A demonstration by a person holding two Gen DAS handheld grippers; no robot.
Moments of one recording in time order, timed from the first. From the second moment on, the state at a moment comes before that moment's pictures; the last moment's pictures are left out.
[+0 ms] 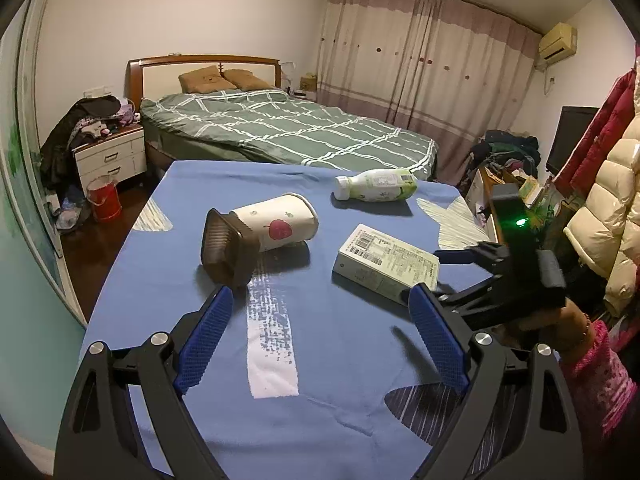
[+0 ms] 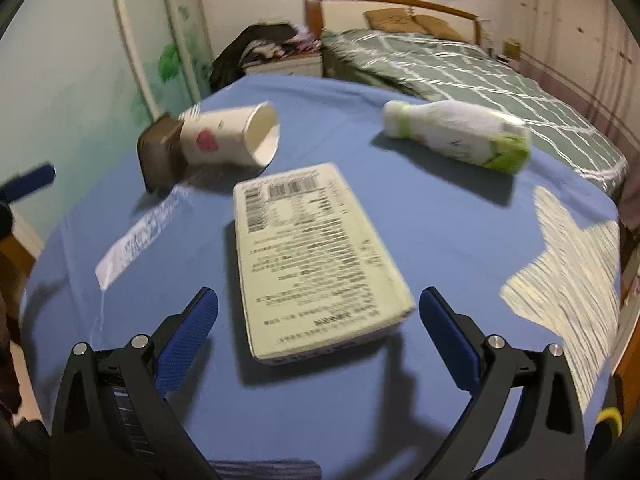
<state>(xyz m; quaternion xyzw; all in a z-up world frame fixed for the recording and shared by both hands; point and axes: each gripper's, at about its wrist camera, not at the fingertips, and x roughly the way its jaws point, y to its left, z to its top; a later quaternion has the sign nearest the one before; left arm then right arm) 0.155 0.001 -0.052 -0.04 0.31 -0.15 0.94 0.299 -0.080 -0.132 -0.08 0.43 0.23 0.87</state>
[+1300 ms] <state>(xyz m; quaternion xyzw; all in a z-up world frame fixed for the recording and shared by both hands) 0.163 -0.056 -0.064 0.00 0.33 -0.19 0.93 0.171 -0.255 -0.092 0.10 0.37 0.03 0.92</state>
